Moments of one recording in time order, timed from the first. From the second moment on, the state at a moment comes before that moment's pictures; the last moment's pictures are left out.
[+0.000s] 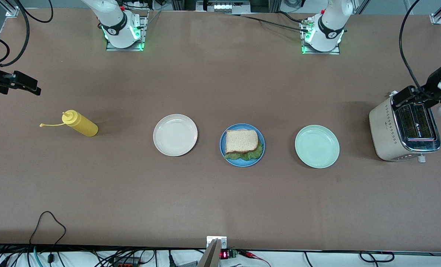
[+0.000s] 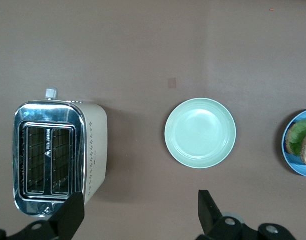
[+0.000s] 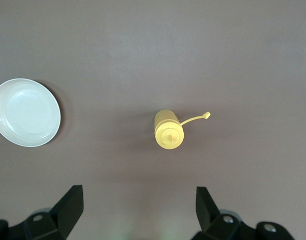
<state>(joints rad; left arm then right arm) 0.13 -0.02 -0.09 -1.69 0.03 1.72 -0.06 0.02 0.06 -0.07 -1.54 -0.01 1.53 -0.03</state>
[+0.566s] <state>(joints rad) 0.12 -0.09 -0.09 -1.74 0.03 1.62 -0.06 0.02 0.06 -0.07 -1.54 -0.01 1.53 -0.03</state>
